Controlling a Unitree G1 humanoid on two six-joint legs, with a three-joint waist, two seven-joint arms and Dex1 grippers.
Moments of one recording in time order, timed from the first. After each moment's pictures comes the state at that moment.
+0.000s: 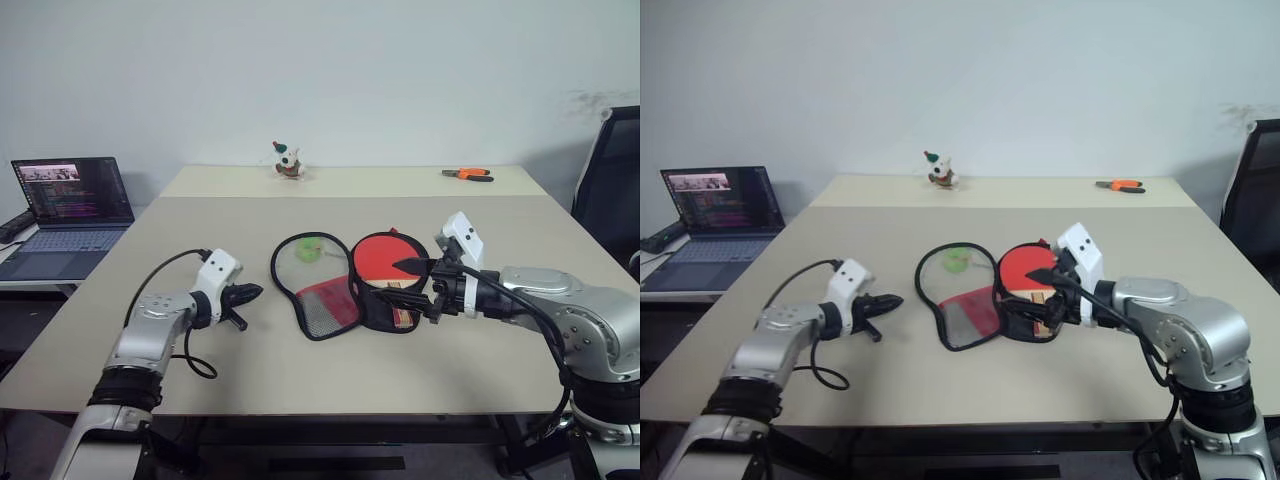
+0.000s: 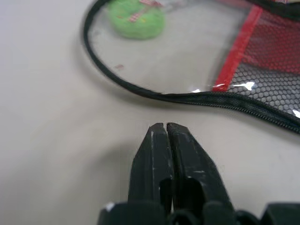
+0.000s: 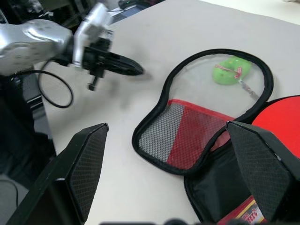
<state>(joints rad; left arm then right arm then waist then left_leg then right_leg) -0.65 0.64 -0.02 0.49 -0.15 0.31 -0.83 -0.68 -0.57 -0.07 -0.46 0.67 1.21 0.66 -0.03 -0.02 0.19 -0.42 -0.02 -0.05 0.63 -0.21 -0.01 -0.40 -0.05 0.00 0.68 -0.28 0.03</state>
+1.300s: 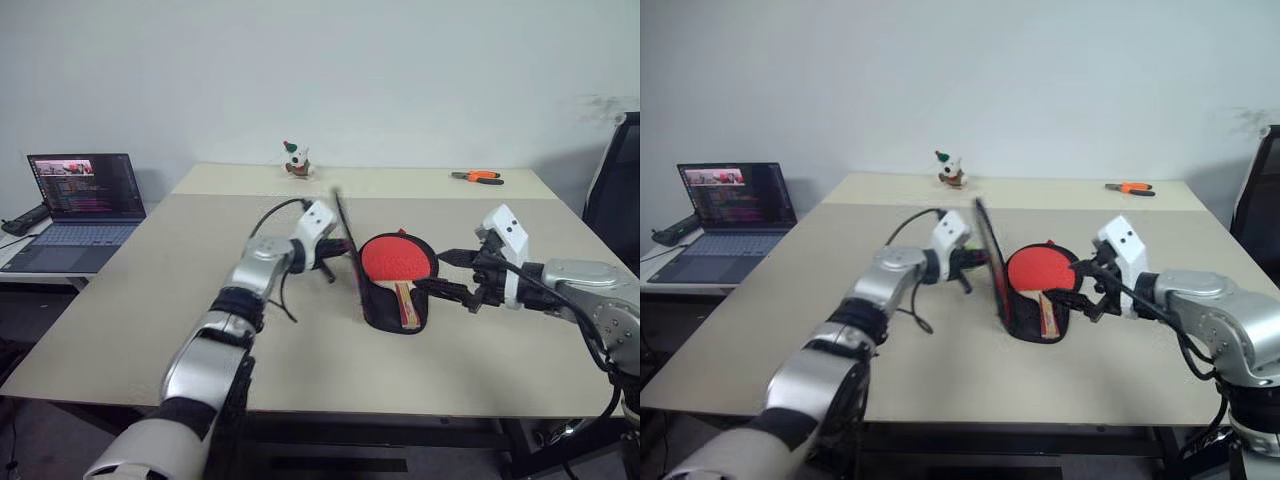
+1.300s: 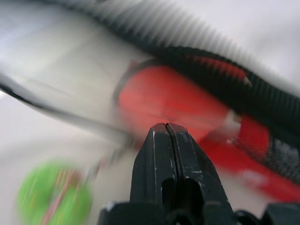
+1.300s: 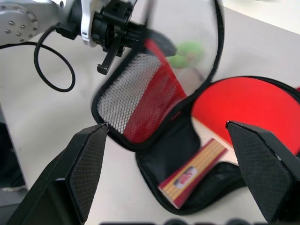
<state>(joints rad) -1.23 0.22 -0.11 1.06 -0.01 0.01 -0.84 -0.64 -0.77 -0.12 -0.37 0.68 1.13 0.64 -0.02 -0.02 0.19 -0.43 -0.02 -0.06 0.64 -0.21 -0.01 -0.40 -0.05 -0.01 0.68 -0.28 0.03</state>
